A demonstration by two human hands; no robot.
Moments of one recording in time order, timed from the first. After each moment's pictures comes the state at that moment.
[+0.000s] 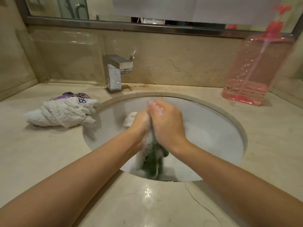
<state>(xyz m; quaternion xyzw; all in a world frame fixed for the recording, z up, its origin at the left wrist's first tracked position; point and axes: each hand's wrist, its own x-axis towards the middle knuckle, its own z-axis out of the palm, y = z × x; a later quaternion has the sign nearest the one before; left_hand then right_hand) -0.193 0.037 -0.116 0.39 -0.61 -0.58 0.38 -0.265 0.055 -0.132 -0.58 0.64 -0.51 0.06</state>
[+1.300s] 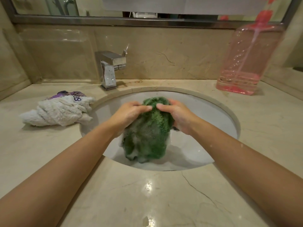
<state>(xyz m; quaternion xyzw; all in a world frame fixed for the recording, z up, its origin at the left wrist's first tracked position) -0.158 -0.004 -0.124 0.43 -0.70 -0.51 0.27 -0.318 0.040 -0.135 -0.44 0.58 -0.49 0.48</state>
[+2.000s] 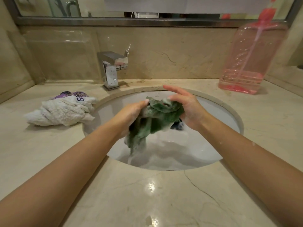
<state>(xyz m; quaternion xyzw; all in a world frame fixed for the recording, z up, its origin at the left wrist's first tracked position) -0.162 0.002 -0.125 0.47 -0.63 -0.56 0.26 -0.335 0.042 -0.127 -0.46 0.49 -0.59 0.45</state>
